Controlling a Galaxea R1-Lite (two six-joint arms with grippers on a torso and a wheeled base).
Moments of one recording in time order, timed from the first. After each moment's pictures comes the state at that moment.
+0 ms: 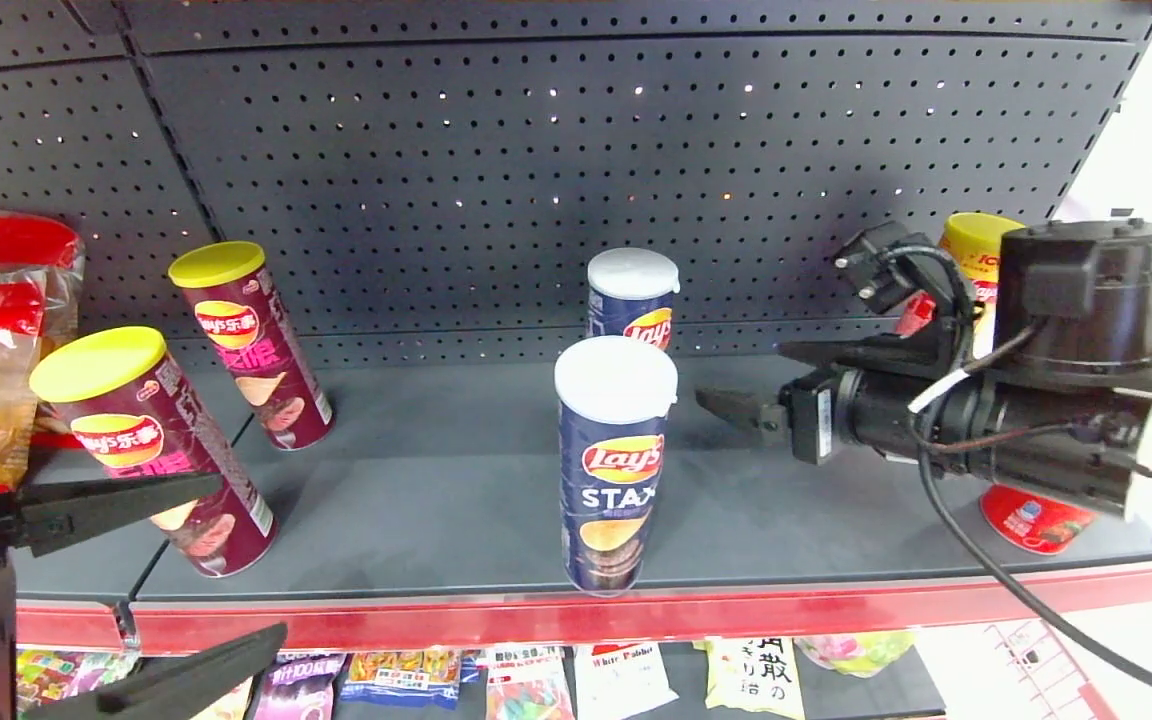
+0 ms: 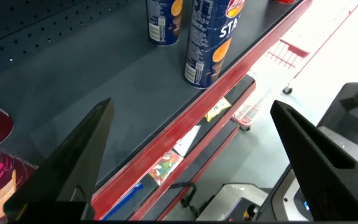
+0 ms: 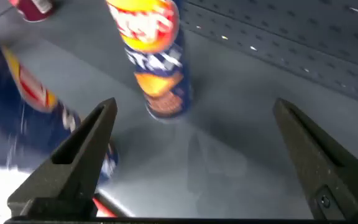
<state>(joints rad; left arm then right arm) -0.42 0.93 -0.60 -0.02 -0.38 0.13 0.57 1.56 -0.83 -0.44 0.01 -0.05</state>
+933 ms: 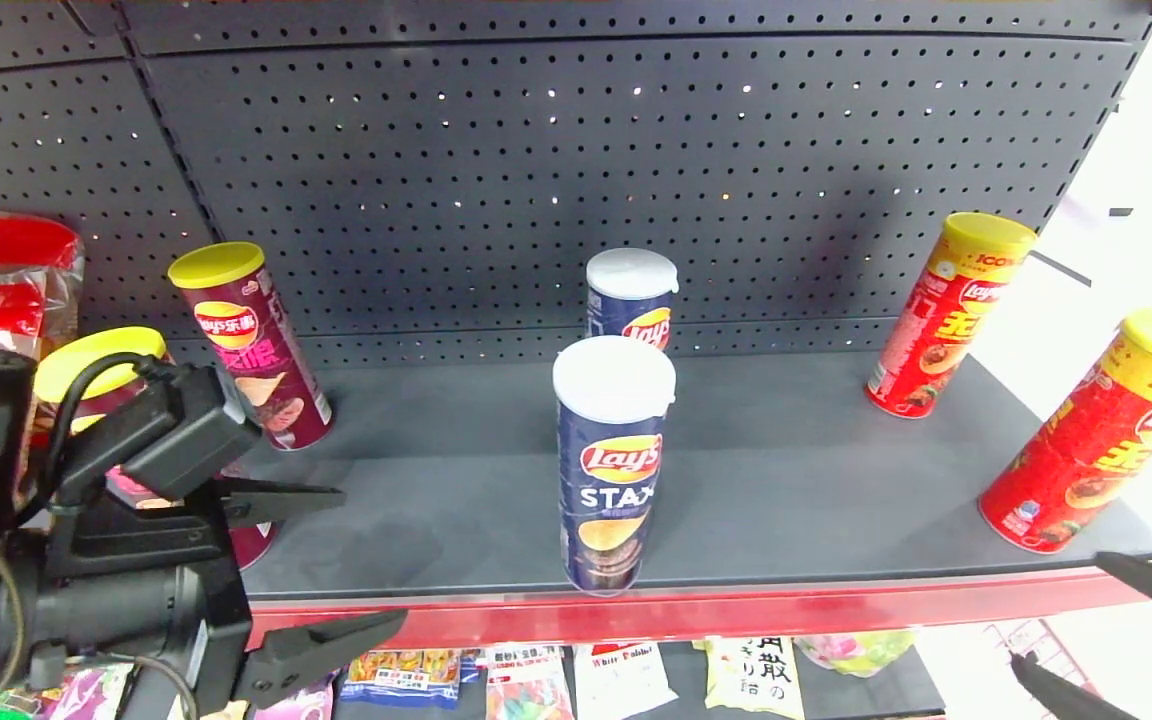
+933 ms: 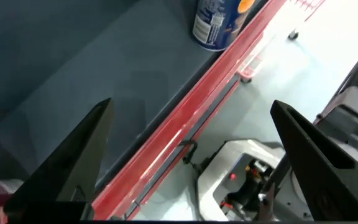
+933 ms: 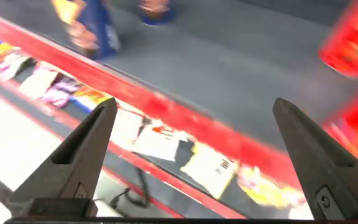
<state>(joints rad) -0.43 1.25 -0.64 -0.03 -0.39 0.25 0.53 0.73 -0.16 -0.37 -0.05 -0.08</state>
